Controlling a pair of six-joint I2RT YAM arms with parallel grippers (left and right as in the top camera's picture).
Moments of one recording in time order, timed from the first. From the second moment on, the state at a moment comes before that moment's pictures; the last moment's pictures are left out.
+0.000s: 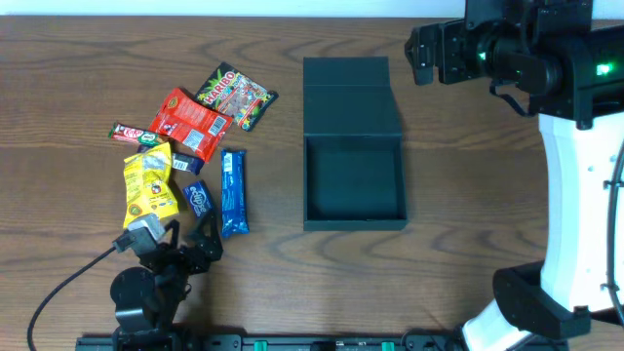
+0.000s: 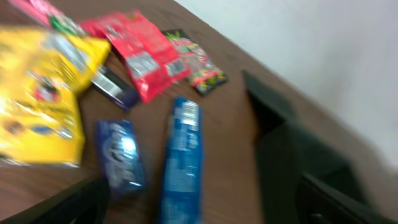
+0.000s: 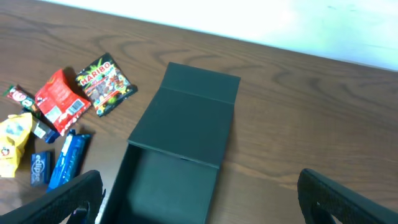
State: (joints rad) left arm 0.10 0.01 0.13 -0.45 0.30 -0.62; right arm 0.23 1.80 2.45 -1.46 -0.10 0.02
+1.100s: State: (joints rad) left arm -0.08 1.70 1.39 -0.68 0.16 -0.07; right arm 0.17 1.84 2.44 -1.40 -0.20 -0.10
